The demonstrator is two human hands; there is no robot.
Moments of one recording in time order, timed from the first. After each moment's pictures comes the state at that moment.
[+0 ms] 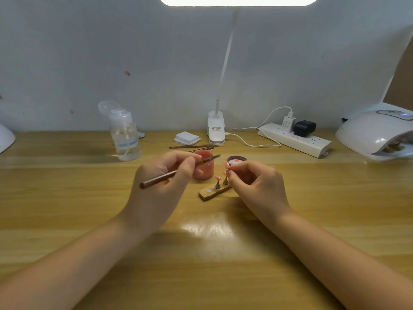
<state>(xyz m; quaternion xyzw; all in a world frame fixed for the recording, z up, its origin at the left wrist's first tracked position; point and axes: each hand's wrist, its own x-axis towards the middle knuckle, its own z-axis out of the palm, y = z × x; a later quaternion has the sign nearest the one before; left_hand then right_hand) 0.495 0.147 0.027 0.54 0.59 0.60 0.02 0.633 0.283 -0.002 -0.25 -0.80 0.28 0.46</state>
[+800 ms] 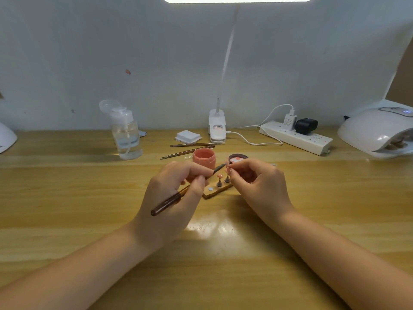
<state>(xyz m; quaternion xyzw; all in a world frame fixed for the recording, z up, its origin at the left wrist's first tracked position) 0.505 0.141 0.015 0.60 0.59 0.53 -0.04 0.633 0.283 -0.003 -0.23 -0.82 0.26 0.47</state>
